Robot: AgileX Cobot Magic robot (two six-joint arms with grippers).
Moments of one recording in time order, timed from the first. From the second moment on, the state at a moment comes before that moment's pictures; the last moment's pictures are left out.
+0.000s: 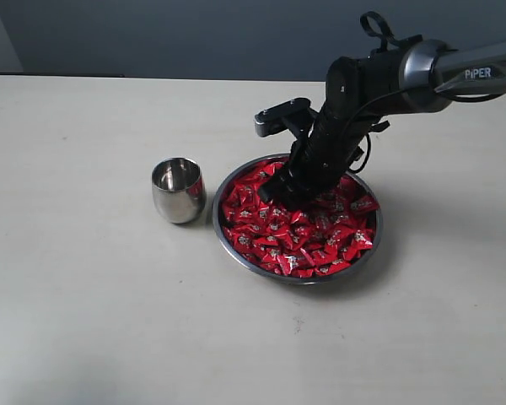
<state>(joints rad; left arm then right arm) 0.22 0.00 0.00 0.00 0.34 0.03 0.60 2.12 -1.40 0.22 0.68 -0.31</state>
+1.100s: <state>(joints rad) 0.22 0.00 0.00 0.00 0.34 0.03 0.60 1.94 -1.44 0.25 0.66 -0.31</state>
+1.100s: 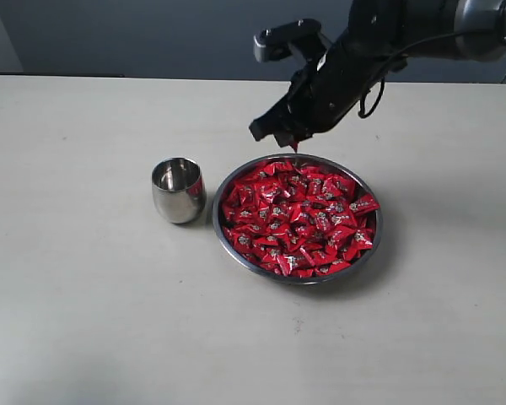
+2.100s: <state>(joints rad) 0.22 0.00 0.00 0.00 0.34 0.03 0.74 2.21 -1.83 0.64 0.77 -0.58</state>
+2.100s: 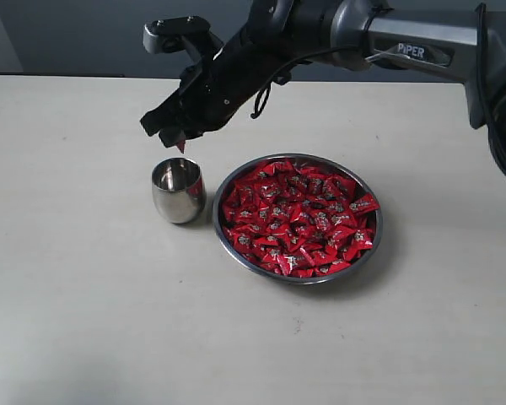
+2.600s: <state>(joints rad) 0.22 0.00 0.00 0.00 0.34 0.03 0.74 2.25 -1.84 0.62 0.85 -0.57</state>
